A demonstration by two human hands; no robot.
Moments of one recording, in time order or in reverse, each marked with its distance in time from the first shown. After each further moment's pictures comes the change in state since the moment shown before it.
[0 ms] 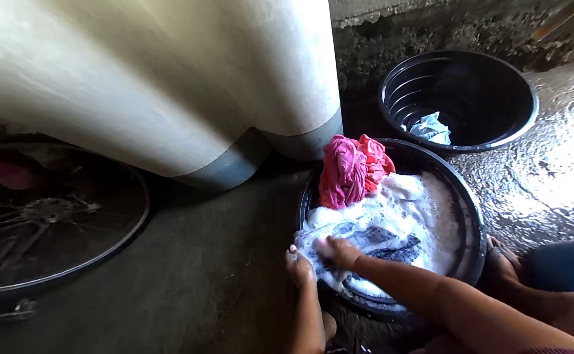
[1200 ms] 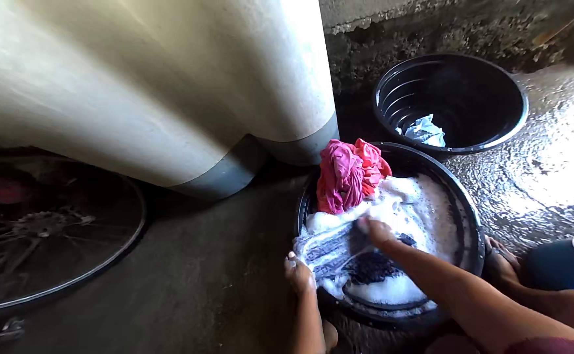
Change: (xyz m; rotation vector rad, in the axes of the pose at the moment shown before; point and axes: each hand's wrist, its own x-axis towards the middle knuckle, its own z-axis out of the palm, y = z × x) left_hand 0.001 0.010 0.000 0.146 0.018 -0.041; right_hand 0.002 0.087 -0.051 -0.070 0.245 0.336
